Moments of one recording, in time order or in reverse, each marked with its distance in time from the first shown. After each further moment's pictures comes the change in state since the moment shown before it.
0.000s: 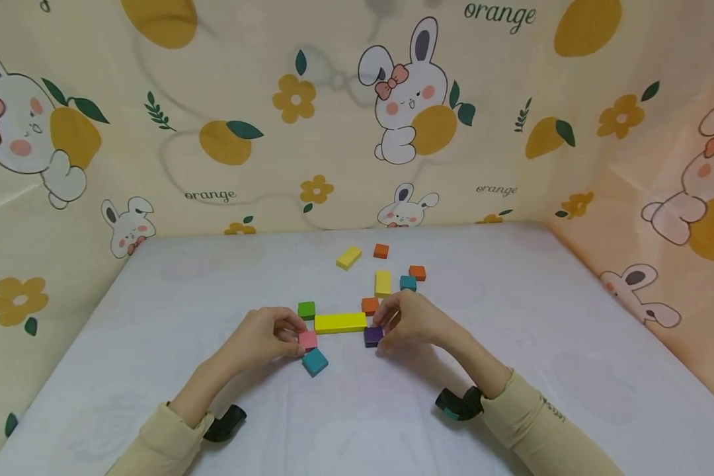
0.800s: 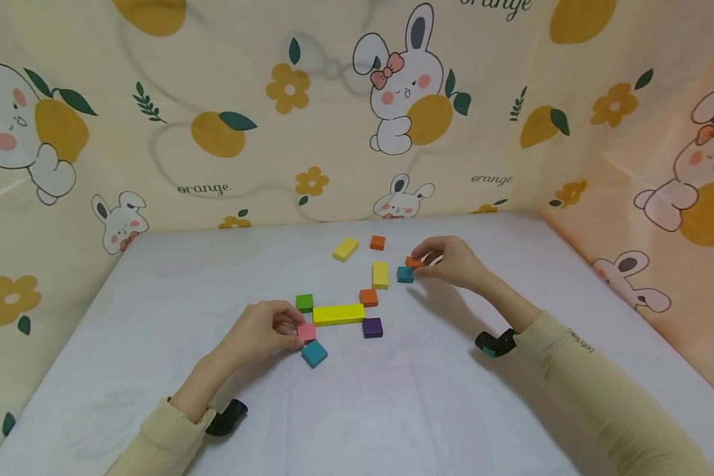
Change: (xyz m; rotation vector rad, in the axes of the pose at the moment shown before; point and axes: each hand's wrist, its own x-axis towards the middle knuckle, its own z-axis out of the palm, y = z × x) left_hand 0.000 0.002 0.001 -0.007 0.010 -0.025; right_hand 0.026 0.061 -0.082 -0.075 0.288 -0.182
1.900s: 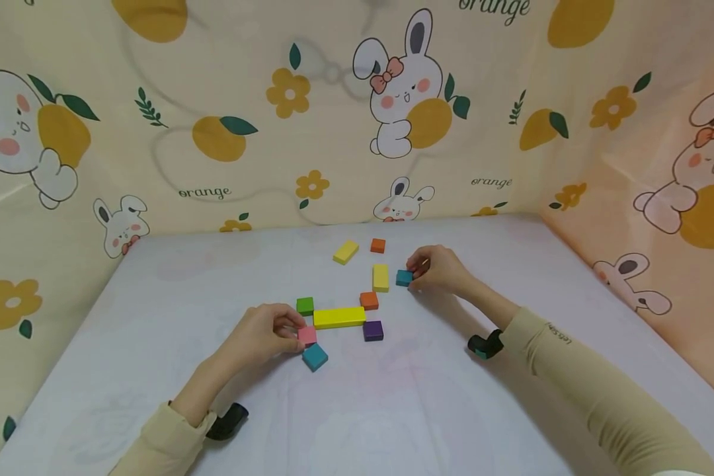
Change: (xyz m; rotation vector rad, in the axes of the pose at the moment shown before) left_hand -0.002 0.000 0.002 0.003 0.000 -0.016; right_hand 0.016 0.013 0.021 -0.014 -0.061 0.154
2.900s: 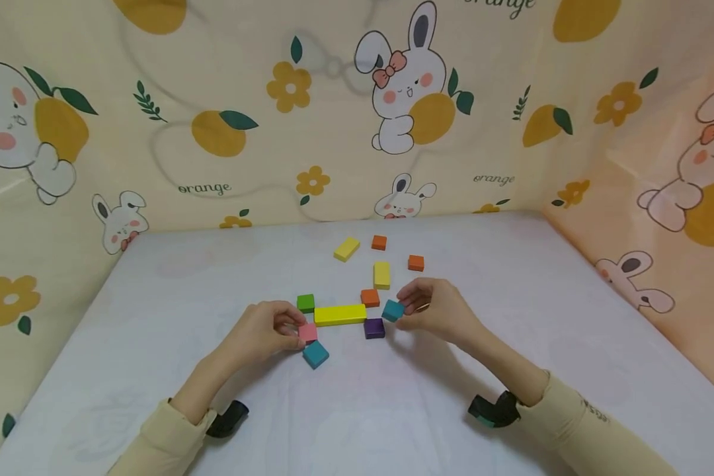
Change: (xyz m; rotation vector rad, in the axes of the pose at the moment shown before) left_hand 0.002 -0.002 -0.001 0.003 -0.002 0.011; right_hand -0.092 -0.068 0.034 0.212 0.062 0.029
